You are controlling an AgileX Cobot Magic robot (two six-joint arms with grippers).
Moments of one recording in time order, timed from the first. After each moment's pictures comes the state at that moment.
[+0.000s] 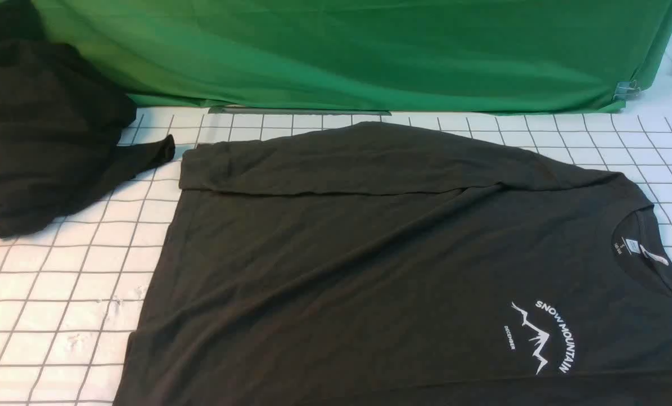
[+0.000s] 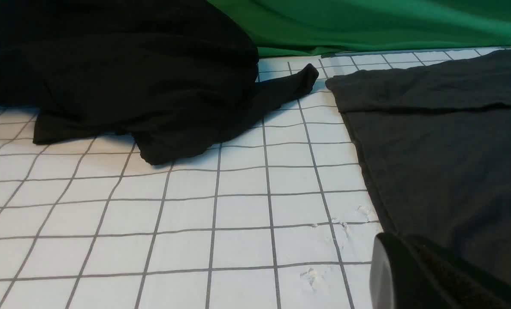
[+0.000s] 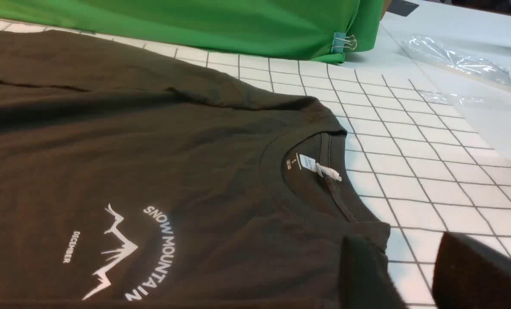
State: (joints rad) right arm -0.03 0.00 0.01 -0.05 0.23 -0.02; left arm 0.03 0.00 0.01 0.02 0.23 0.05
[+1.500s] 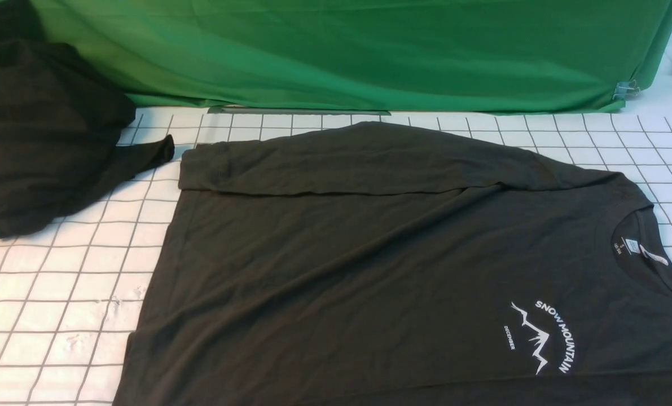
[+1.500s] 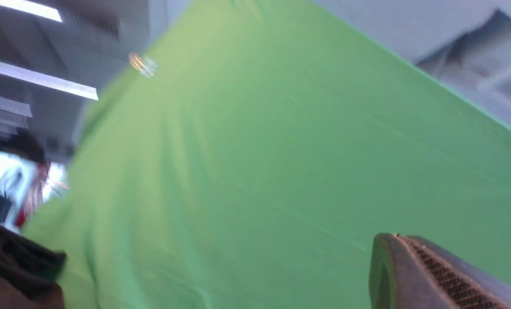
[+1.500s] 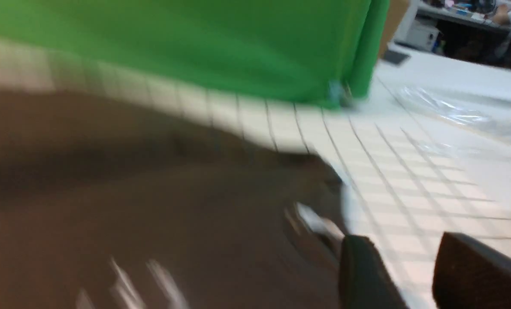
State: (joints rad) right arm -0.03 0.00 0.01 0.14 0.06 -0.02; left arm 0.03 0.06 -0.32 -0.12 -0.14 -0.38
